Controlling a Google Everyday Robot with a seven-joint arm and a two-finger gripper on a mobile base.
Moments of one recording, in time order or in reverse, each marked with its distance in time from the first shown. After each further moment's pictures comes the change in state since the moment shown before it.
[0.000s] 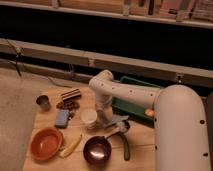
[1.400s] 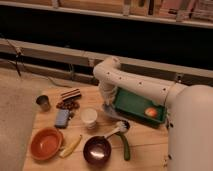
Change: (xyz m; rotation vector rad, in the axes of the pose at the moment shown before) arm 0.039 0.000 -0.133 0.148 0.101 0.049
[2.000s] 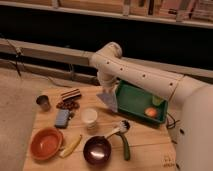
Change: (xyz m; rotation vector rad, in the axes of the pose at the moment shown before) arm 0.000 -0.029 -0.051 0.104 0.072 -0.056
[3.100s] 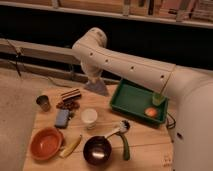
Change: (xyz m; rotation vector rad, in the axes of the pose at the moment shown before) arm -0.067 -0.068 -0.072 0.125 0.040 -0.186
